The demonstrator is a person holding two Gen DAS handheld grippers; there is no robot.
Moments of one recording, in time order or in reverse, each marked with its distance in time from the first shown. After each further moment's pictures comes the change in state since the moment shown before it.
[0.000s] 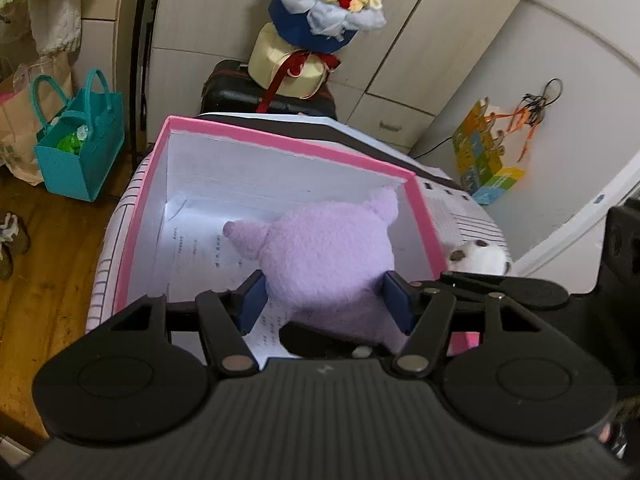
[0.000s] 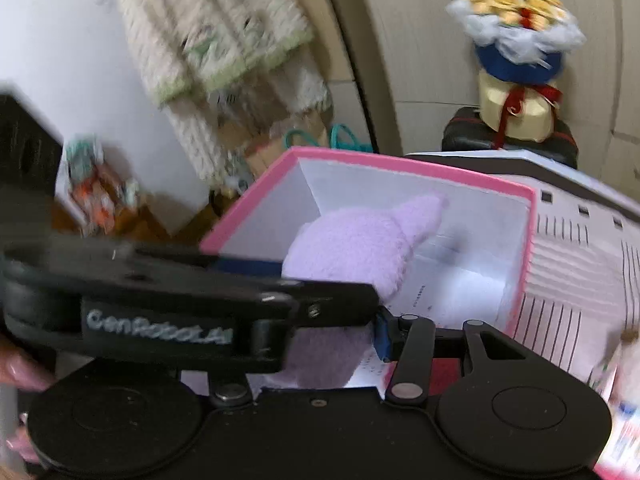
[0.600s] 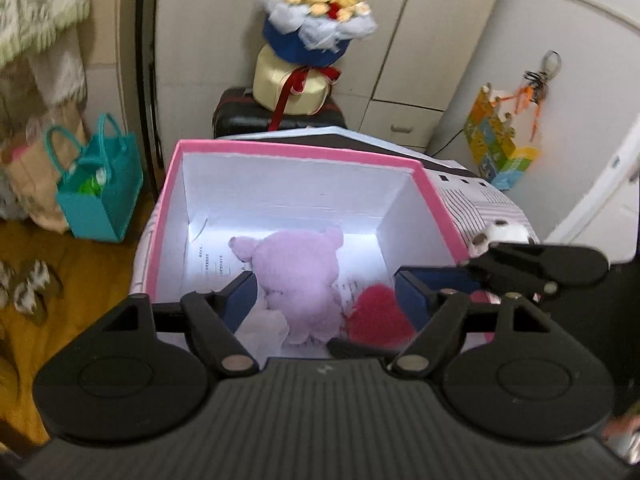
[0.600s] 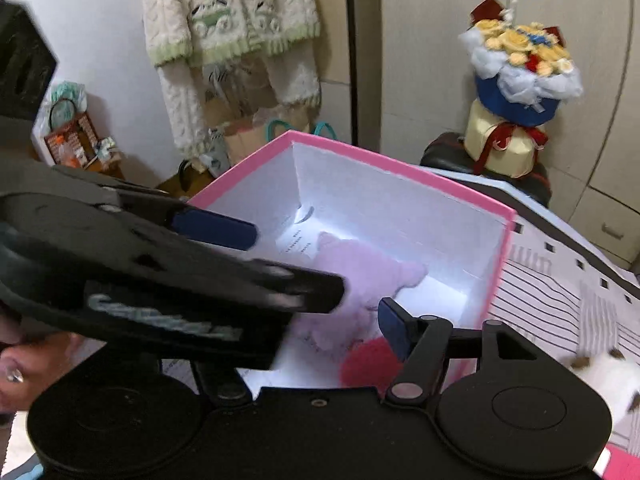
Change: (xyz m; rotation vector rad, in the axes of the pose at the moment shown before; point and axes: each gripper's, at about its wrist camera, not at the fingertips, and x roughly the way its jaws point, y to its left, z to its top) left arm -0.021 -0.014 -0.019 0.168 -0.069 0.089; right arm -0.022 0.012 -0.014 -0.145 -0.028 -0.130
